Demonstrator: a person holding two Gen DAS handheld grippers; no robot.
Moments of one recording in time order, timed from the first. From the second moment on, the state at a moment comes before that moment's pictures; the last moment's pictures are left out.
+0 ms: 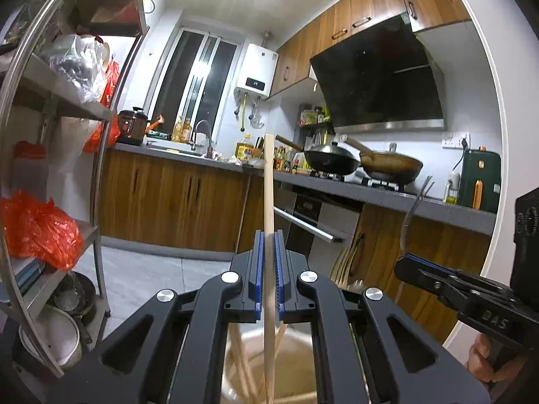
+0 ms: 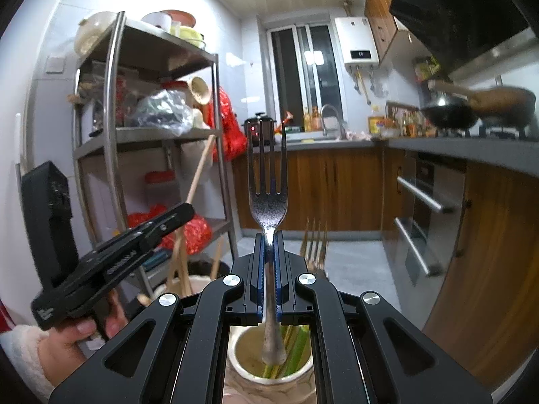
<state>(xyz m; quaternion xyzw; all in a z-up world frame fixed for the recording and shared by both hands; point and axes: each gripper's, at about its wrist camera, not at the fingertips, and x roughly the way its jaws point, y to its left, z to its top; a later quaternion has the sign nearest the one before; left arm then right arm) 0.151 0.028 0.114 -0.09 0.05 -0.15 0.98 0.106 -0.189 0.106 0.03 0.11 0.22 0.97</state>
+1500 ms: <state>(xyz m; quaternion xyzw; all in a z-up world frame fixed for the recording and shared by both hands) 0.055 0.038 0.050 0.00 0.14 -0.11 0.98 0.038 -0.211 0.026 0.00 0.18 0.17 0.97</state>
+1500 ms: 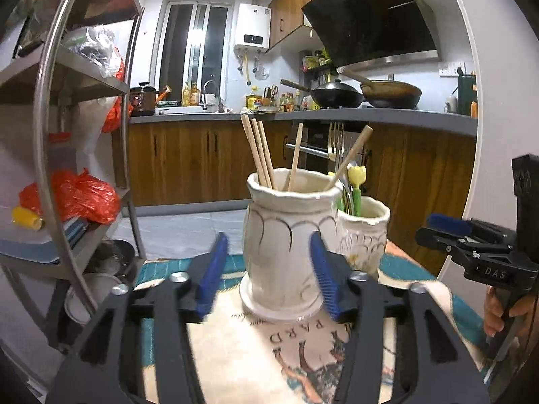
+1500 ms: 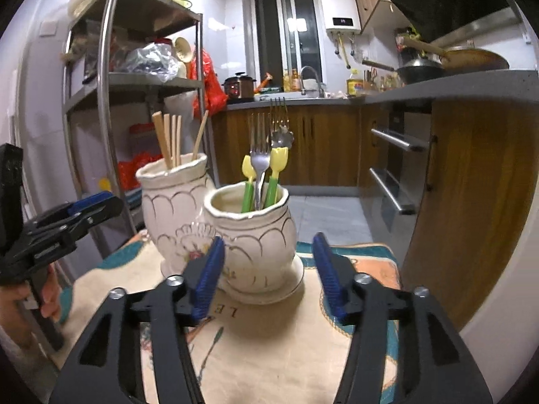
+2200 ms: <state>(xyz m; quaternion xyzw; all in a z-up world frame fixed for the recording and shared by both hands) 0.041 0.038 0.043 0.01 0.13 -0.10 0.99 0.024 -0.210 0.024 -0.01 0.13 0.17 0.98</state>
